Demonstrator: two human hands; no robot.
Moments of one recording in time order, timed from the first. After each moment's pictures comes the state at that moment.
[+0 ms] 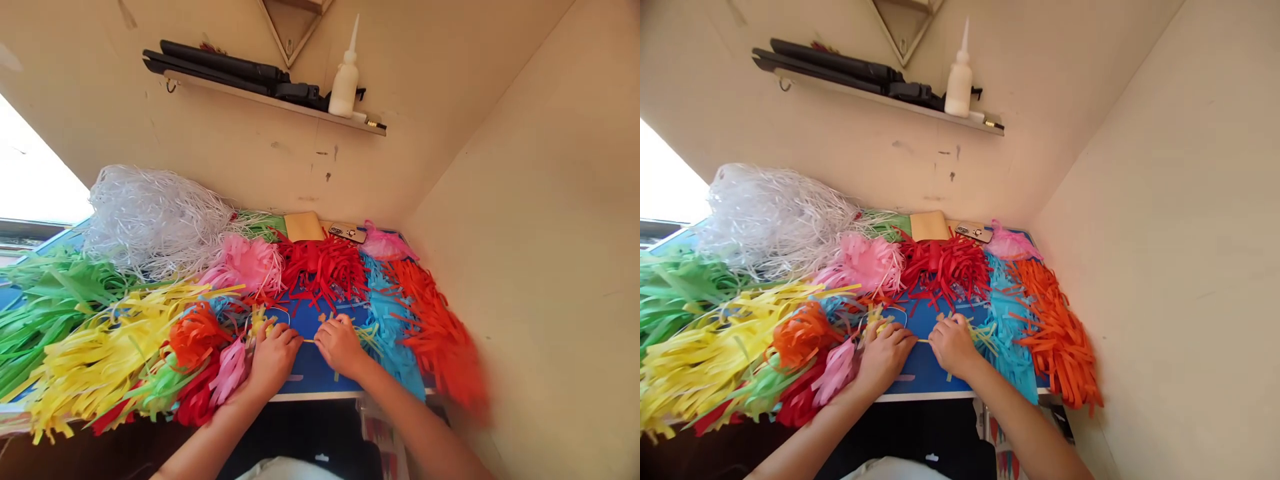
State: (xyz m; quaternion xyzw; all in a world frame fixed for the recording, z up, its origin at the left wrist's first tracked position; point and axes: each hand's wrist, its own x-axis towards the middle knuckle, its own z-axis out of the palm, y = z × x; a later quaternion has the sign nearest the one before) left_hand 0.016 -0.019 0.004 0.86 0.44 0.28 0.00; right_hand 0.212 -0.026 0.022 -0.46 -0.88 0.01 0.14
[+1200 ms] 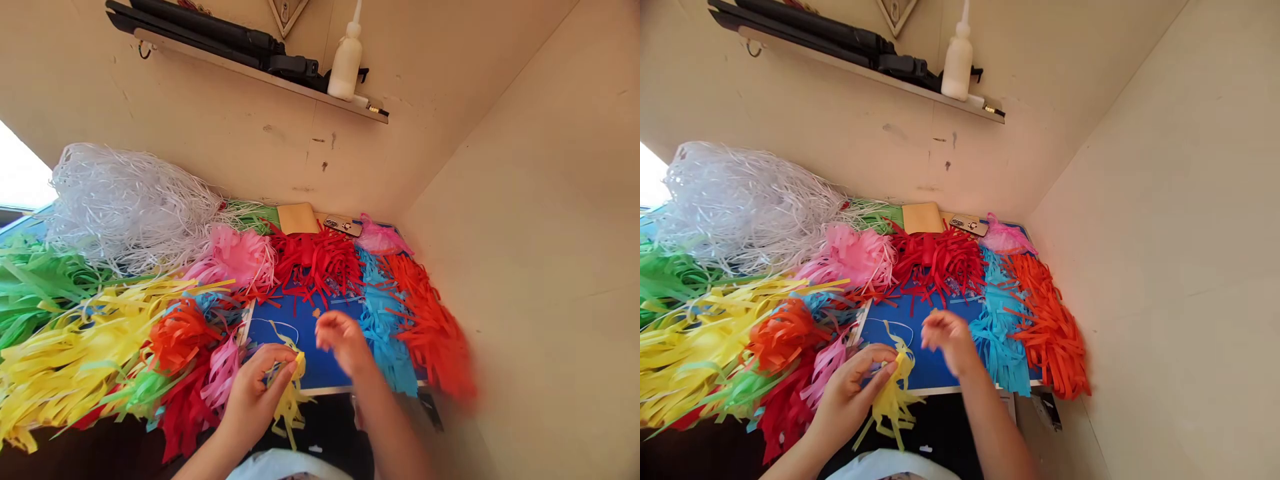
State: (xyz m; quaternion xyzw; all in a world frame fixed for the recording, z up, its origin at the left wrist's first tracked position) left_hand 0.006 -0.061 0.050 0.60 0.45 0.43 0.51; right_hand 0.206 -0.027 0.029 -0.64 -0.60 0.33 0.35
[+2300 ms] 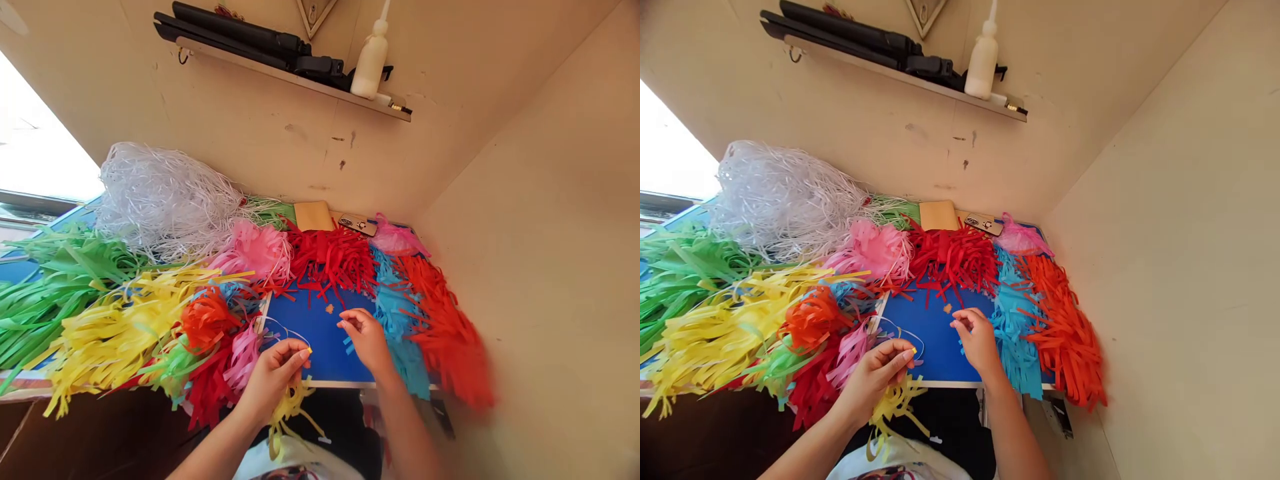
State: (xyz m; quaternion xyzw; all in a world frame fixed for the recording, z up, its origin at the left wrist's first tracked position) left_hand 0.013 -0.064 0.037 0.35 0.48 0.38 0.71; right_hand 0.234 -0.037 0.022 -0.62 -0.60 0.31 0.41
